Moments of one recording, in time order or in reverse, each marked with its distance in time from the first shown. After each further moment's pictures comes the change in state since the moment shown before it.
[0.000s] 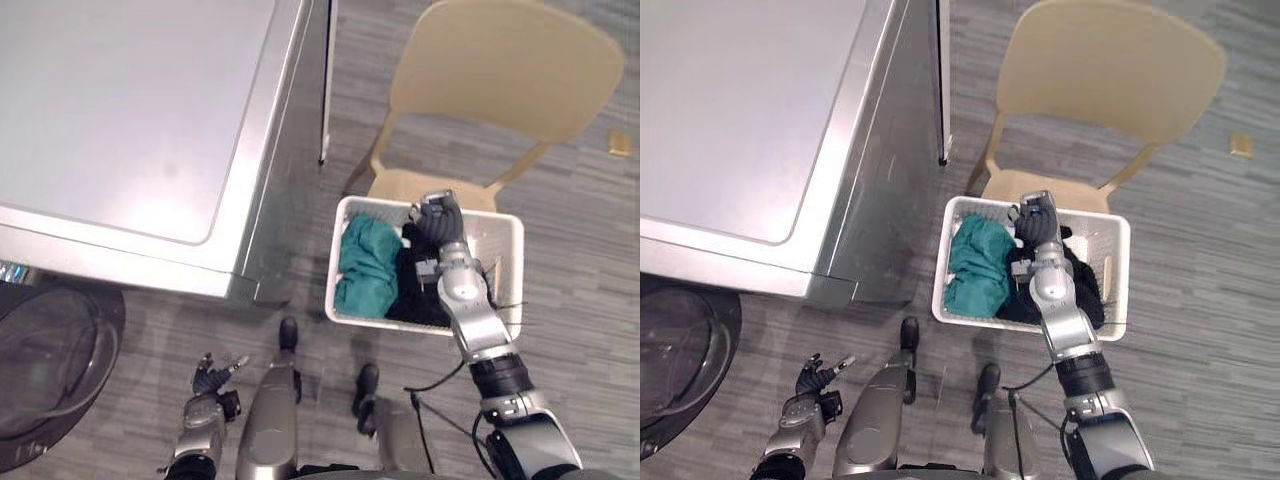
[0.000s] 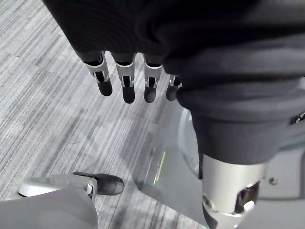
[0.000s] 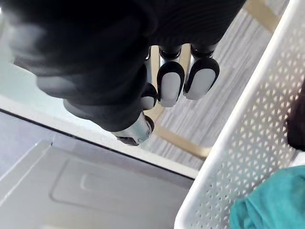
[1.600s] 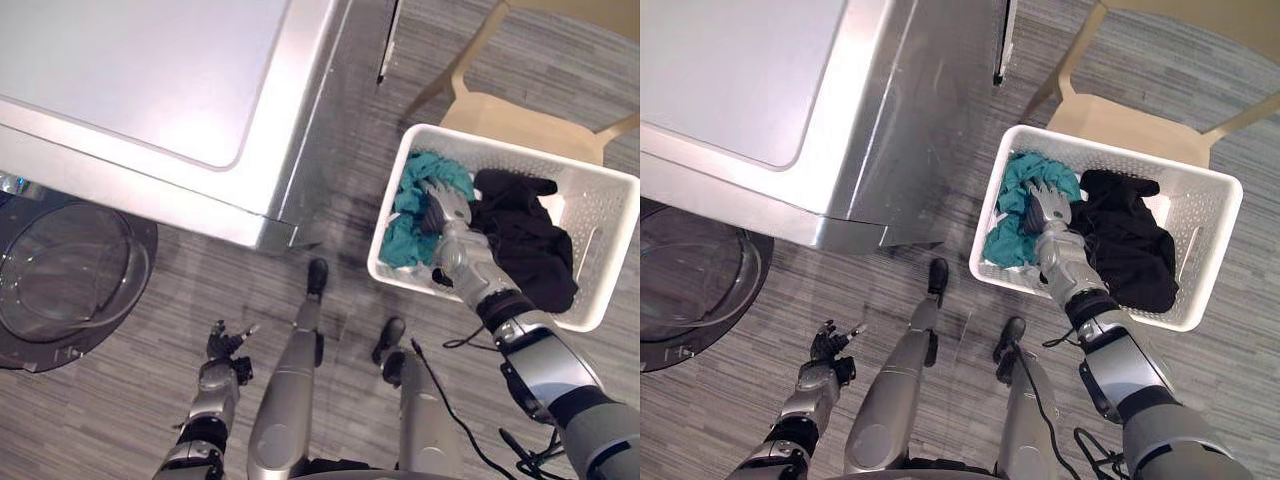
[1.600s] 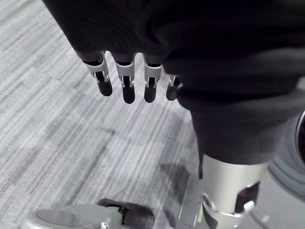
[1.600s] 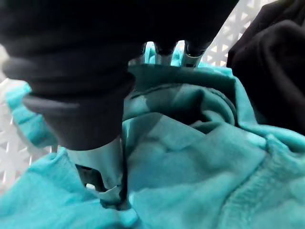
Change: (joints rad) left arm -0.222 -0.021 -0.030 -0.002 -0.052 -0.035 0.053; right arm -0.519 -0.177 0.360 0.657 -0.471 0.115 -0.058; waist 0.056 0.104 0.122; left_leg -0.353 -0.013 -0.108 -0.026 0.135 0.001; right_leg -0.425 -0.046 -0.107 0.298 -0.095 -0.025
